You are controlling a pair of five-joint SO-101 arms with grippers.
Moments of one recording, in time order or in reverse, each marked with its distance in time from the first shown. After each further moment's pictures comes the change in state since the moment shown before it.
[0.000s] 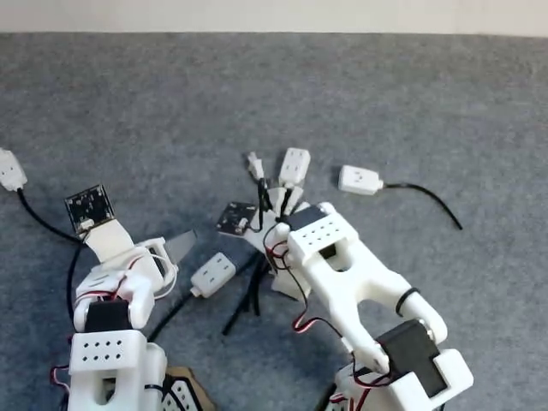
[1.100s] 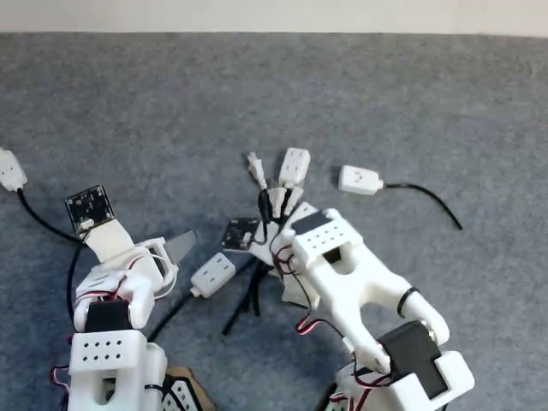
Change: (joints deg) left arm 0.0 0.0 0.0 0.0 0.0; right arm 0.8 0.0 3.8 -0.4 8.3
